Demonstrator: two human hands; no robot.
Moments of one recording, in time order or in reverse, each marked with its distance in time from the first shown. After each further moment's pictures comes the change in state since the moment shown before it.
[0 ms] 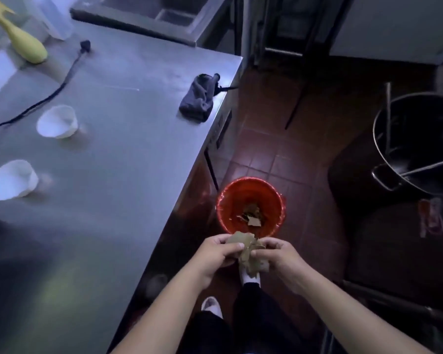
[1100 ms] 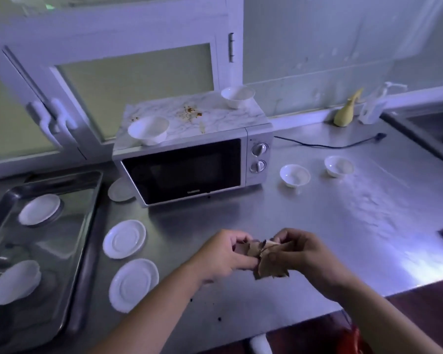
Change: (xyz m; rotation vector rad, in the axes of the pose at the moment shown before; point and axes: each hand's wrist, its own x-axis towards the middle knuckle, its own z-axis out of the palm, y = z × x) left_hand -0.363 -0.093 -0.297 -0.153 0.665 0.556; right_hand -0.117 -0.013 0.455 -0.693 -1.043 -0.334
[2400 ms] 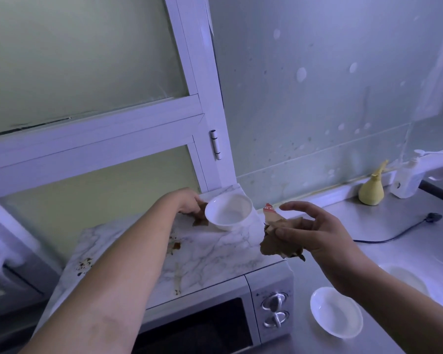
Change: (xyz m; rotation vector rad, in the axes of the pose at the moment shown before) left_hand 0.426 0.180 -0.269 0.959 0.204 -0.269; right_hand 0.270 -0.176 -0.129 0.104 0.320 -0.310
